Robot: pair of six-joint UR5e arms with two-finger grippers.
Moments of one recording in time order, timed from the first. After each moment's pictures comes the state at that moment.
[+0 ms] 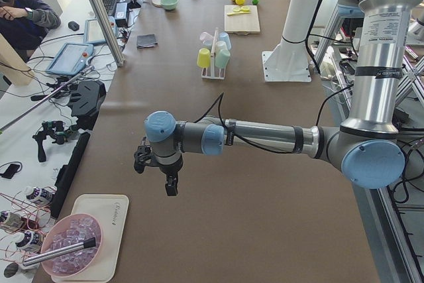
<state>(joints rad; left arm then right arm) -1.52 -1.62 -1.60 -1.55 -2.31 -0.13 1.66 -1.57 1.60 -1.70 2.33 0.43</state>
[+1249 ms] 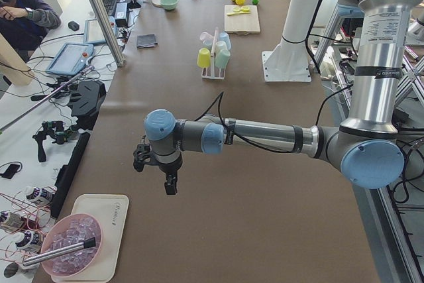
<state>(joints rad) -1.52 -1.63 -1.61 -1.55 -2.31 -0.13 1.66 -1.58 1.60 -1.70 2.33 0.43</state>
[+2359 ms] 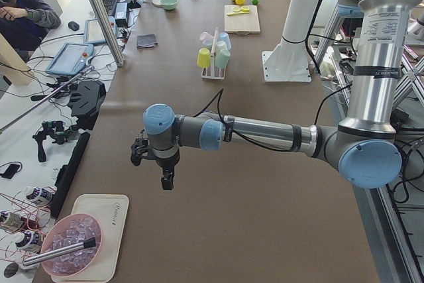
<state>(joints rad) -1.52 -1.63 -1.62 -1.58 -2.31 -0.14 1.66 -1.58 1.60 -1.70 2.33 0.43</state>
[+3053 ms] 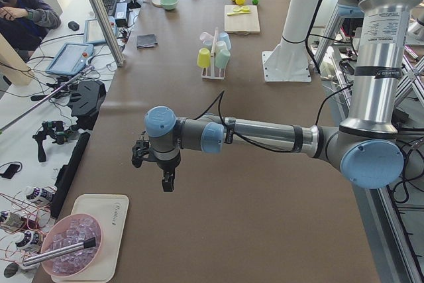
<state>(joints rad) -1.52 -1.63 -1.61 -1.59 -2.31 -0.13 1.66 -1.58 1.60 -1.70 2.33 0.43</state>
